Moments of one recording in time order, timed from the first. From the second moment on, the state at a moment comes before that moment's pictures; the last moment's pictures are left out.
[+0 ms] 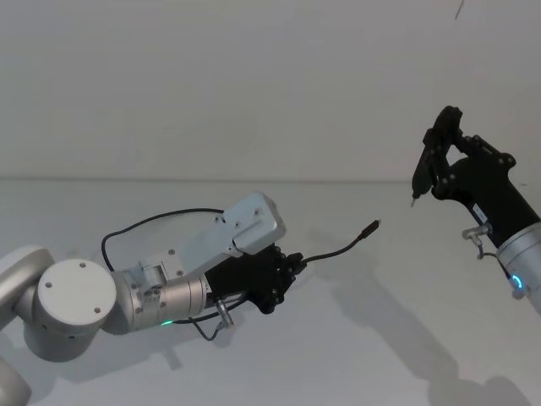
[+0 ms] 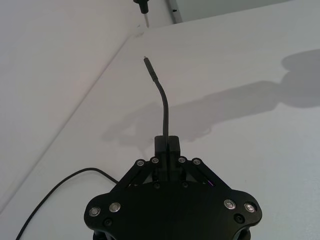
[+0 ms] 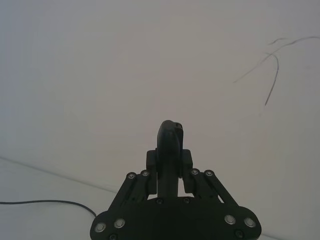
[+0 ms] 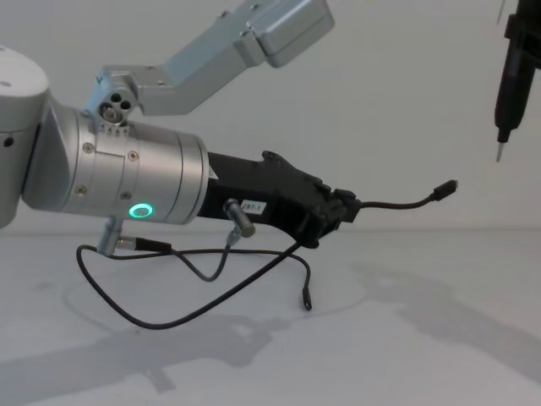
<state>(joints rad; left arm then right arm) -0.58 0.45 0.72 -1.58 -0.19 0.20 -0.52 0.26 0.33 -0.15 -1.64 0.31 -0.05 0.24</state>
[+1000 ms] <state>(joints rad) -0.58 0.45 0.72 -1.59 -0.19 0.20 -0.52 0.29 0.34 -0.15 -1.59 0.44 -0.01 0.35</state>
